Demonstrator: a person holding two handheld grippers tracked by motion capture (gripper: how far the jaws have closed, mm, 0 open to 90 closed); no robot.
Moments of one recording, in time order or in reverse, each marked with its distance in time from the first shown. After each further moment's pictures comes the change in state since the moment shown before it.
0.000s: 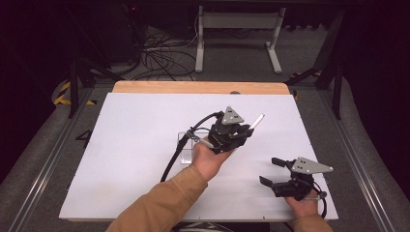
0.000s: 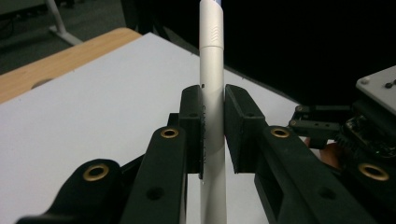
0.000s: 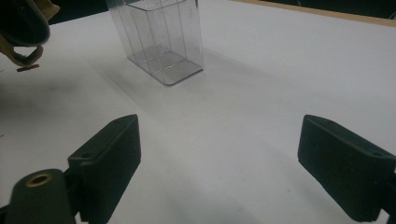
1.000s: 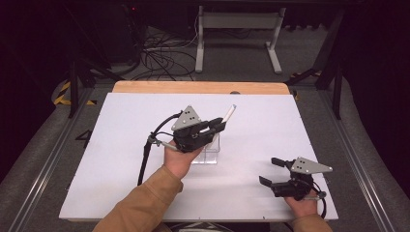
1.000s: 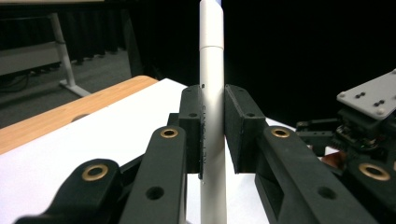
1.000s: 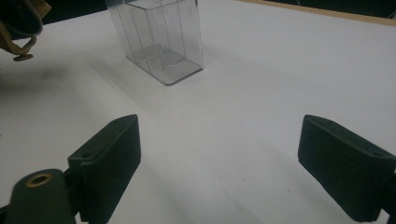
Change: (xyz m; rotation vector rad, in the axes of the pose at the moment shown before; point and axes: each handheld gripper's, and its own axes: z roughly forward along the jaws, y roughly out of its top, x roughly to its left) left arm 0.048 -0.036 -0.061 -0.231 -0.032 0.023; right arm 0.001 0.000 0.001 0.005 -0.004 0.000
